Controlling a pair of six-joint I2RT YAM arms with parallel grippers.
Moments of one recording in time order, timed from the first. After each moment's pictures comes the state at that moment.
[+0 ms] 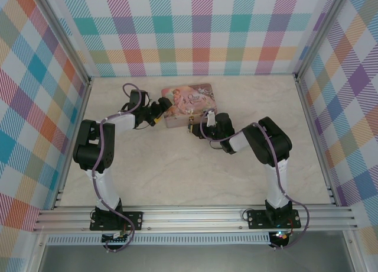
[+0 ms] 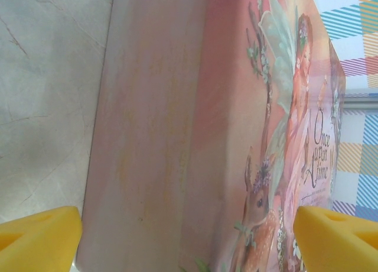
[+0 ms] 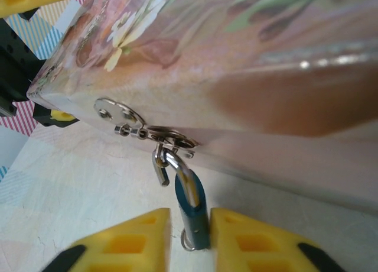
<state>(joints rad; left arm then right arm) -0.19 1.92 1.18 0.03 0.46 -0.88 0.52 2.10 0.90 0.80 -0.45 0.55</state>
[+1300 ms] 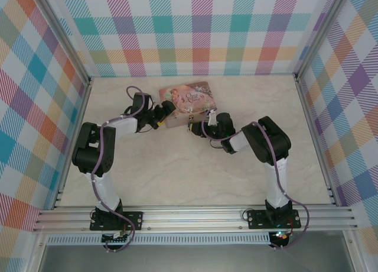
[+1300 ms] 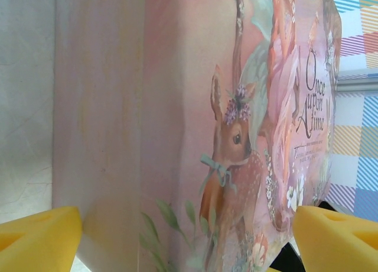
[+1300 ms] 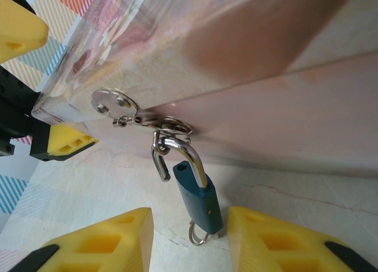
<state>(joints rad) -0.24 1.88 1.11 0.06 0.45 -0.89 0.50 2.13 0.91 0.85 -0.48 0.64</state>
